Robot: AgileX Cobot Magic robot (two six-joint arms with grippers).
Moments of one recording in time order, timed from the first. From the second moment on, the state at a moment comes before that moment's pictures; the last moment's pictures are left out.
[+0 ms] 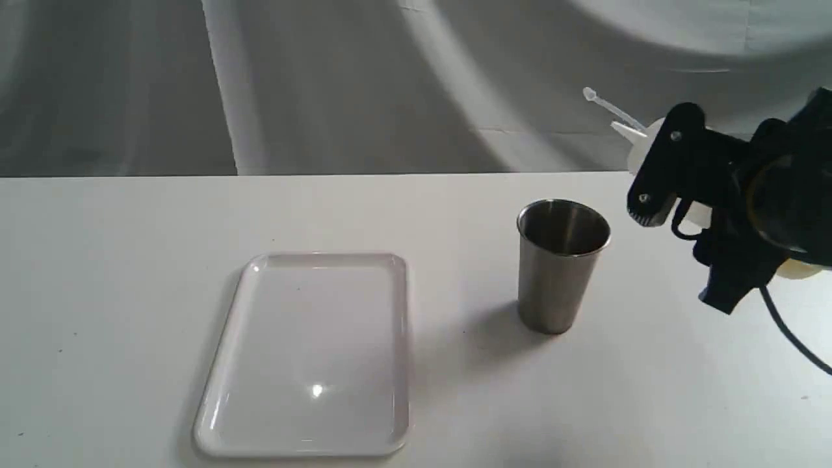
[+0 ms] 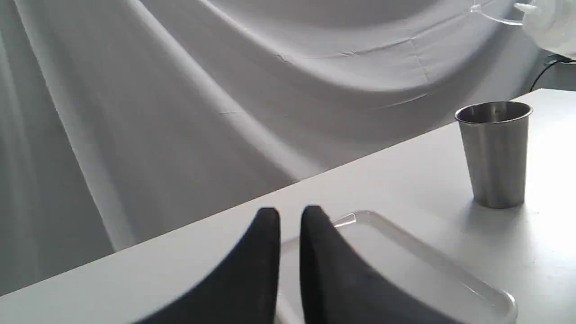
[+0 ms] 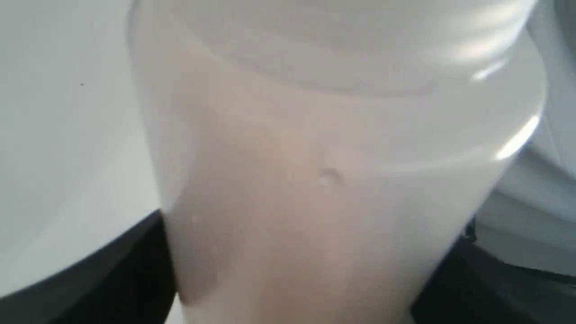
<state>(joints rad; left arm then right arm) -0.40 0.01 0.00 0.26 0.07 -0.06 0.21 1.56 -0.94 -1.30 0.64 0.34</state>
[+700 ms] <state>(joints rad) -0.40 0.01 0.00 0.26 0.07 -0.06 0.21 1.71 -0.95 -1.61 0.67 0.47</state>
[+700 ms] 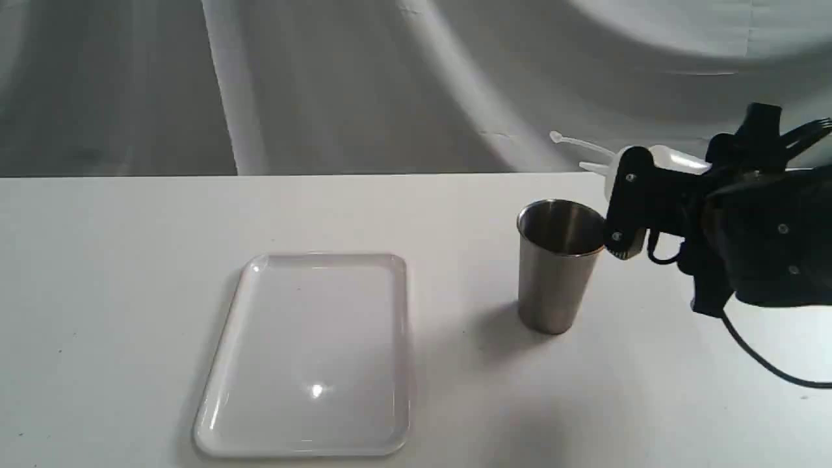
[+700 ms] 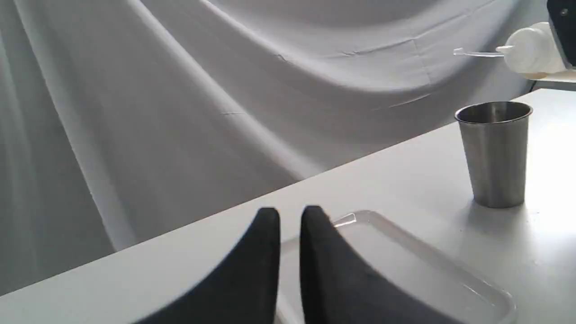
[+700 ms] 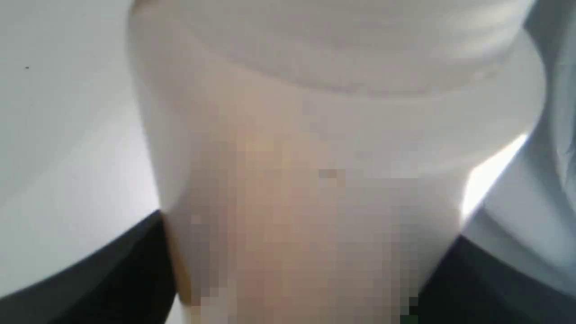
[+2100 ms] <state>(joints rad) -0.40 0.01 0.00 0.26 0.07 -0.06 0.21 1.75 -1.08 -1.61 0.78 0.03</state>
